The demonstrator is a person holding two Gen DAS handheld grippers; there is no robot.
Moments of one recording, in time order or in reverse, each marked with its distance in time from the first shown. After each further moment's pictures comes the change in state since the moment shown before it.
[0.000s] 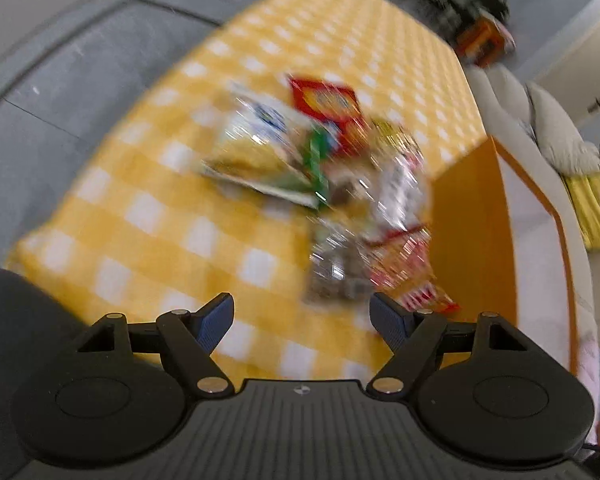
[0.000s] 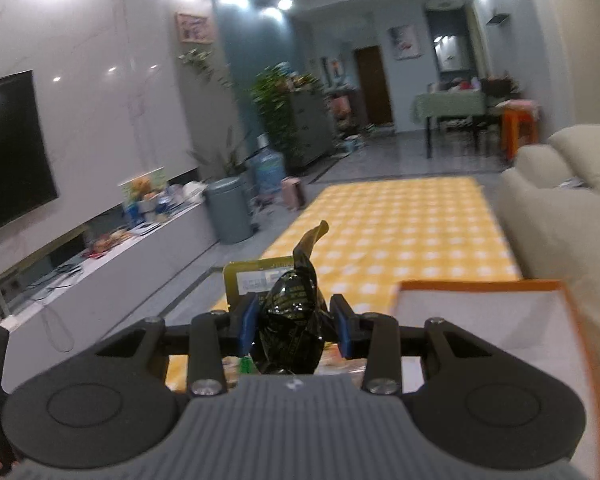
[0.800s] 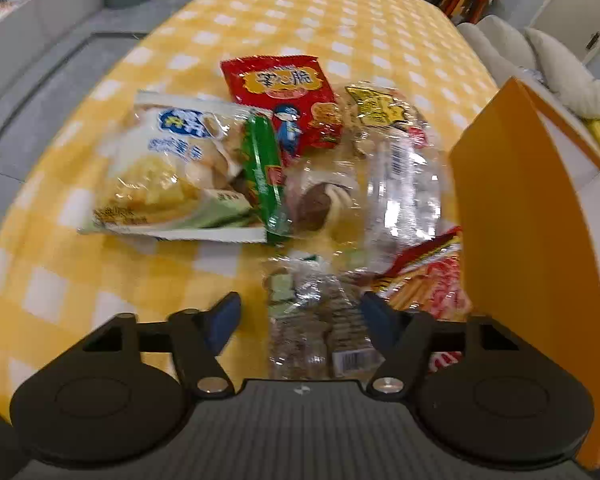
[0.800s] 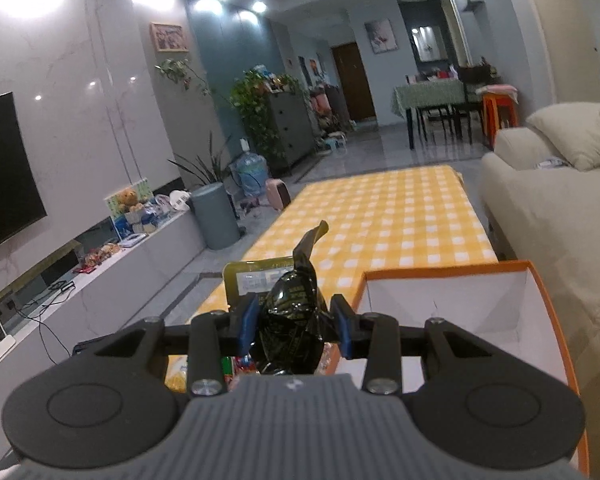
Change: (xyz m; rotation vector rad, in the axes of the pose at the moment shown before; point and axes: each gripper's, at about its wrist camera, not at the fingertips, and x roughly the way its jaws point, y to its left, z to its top) left arm 0.097 -0.037 0.020 0.172 -0.021 0.078; right arm -0.007 -0.037 -0.005 0.084 0.010 -0.014
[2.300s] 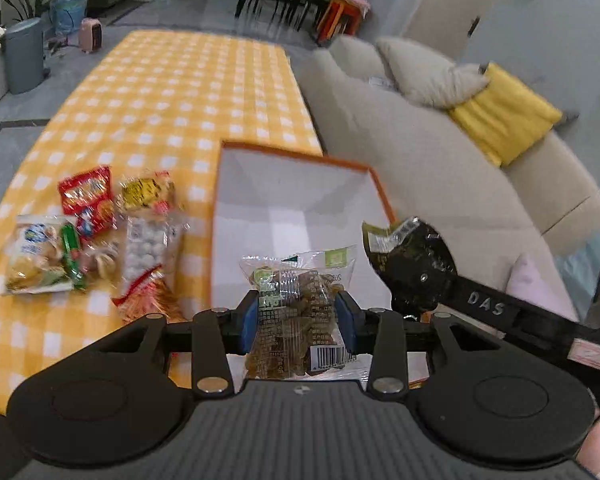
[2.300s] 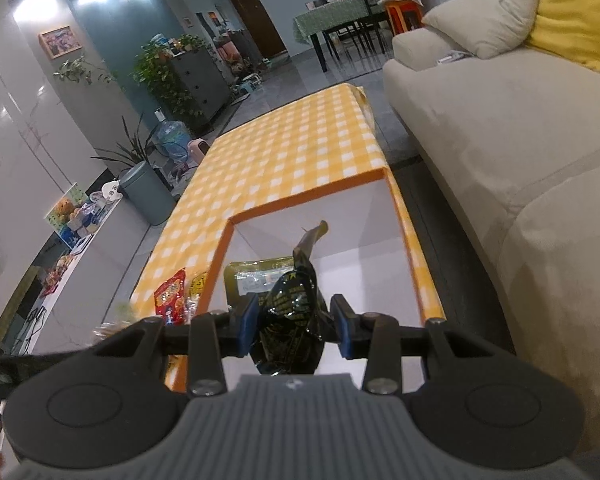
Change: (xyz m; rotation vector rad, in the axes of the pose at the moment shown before) left arm -0.121 -0.189 -0.024 0.244 -0.095 -0.172; right arm -0.046 -0.113 -0.006 0.291 0.196 -0.152
